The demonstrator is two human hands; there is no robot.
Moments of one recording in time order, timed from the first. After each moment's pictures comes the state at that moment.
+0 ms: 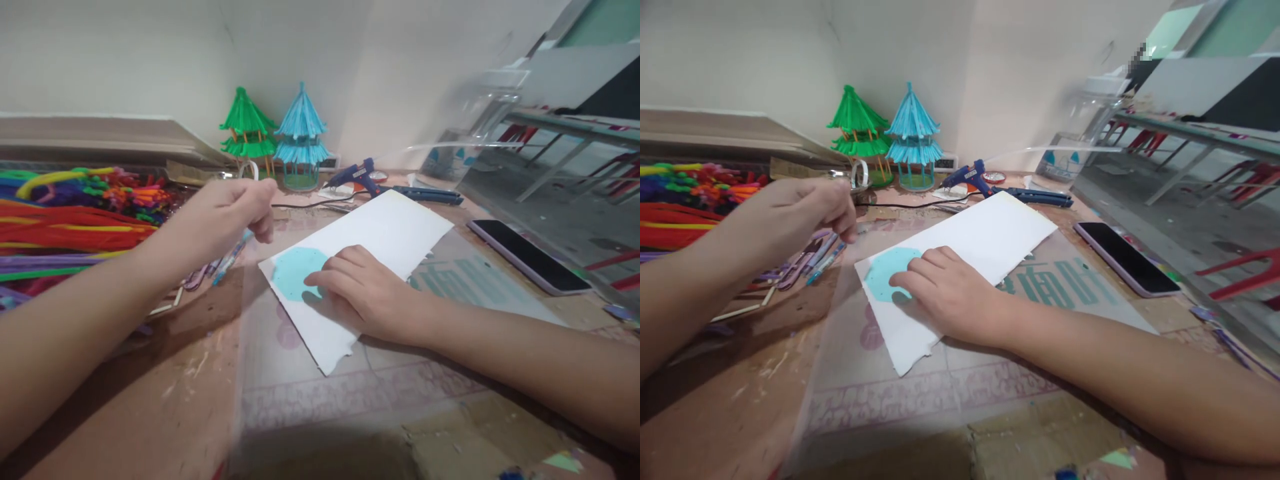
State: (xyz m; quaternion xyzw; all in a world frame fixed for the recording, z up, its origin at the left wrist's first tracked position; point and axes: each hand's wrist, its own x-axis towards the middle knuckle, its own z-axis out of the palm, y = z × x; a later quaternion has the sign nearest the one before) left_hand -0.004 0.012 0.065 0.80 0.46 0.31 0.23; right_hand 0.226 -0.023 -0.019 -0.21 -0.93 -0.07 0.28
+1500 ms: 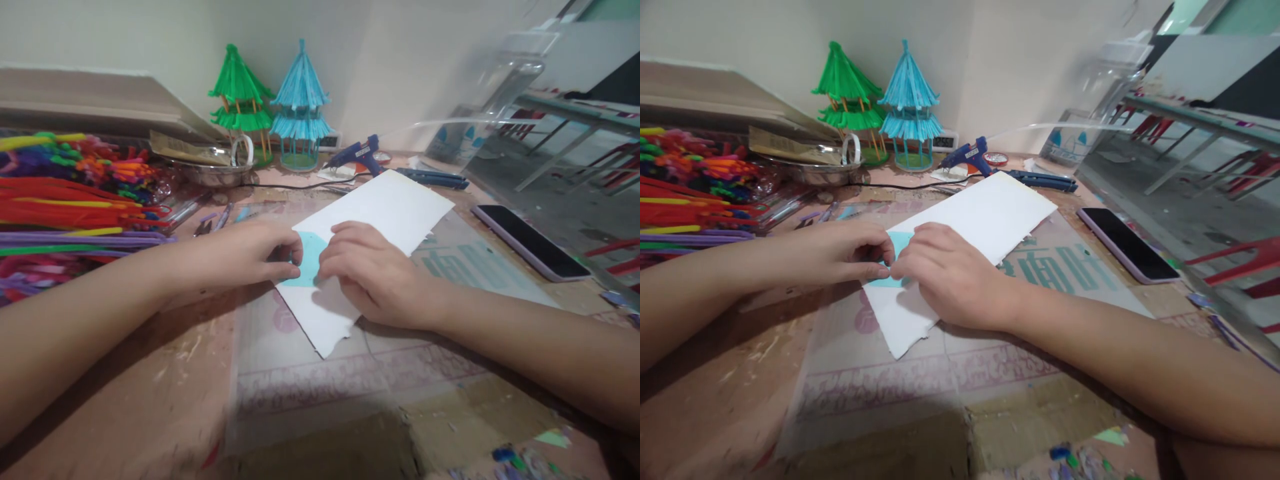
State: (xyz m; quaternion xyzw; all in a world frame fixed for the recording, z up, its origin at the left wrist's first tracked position) left_hand 0.000 0.026 0.019 0.92 0.34 0.02 0.19; right_hand 0.232 -0.021 -0.015 -0.16 -0.93 -0.06 0.33
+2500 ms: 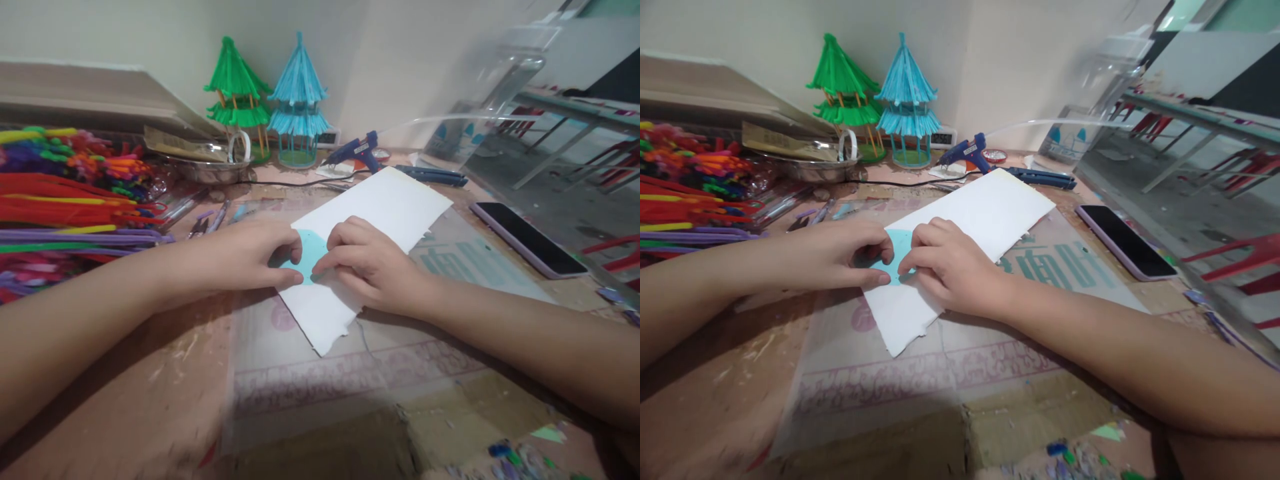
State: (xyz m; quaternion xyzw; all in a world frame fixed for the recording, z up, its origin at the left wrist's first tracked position) left_hand 0.004 0.020 0.021 0.92 0.34 0.01 0.17; right_hand 0.236 -0.012 -0.019 -0.22 -0.92 0.03 0.32
